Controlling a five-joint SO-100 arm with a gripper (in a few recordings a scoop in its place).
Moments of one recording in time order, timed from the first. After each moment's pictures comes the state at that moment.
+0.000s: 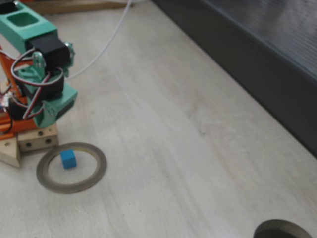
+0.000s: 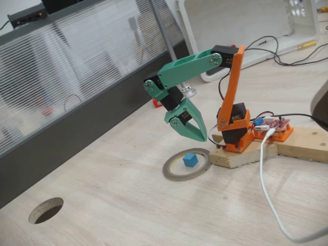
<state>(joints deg) 60.3 115.5 123.8 106.3 75.3</state>
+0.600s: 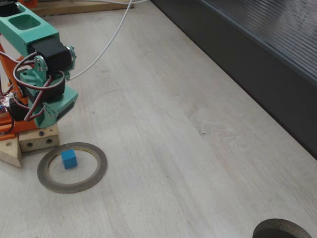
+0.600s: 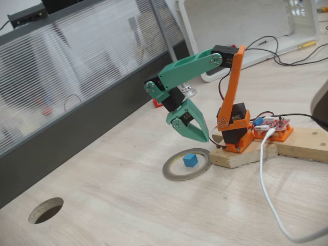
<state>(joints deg) 60.2 115.5 126.5 106.3 75.3</state>
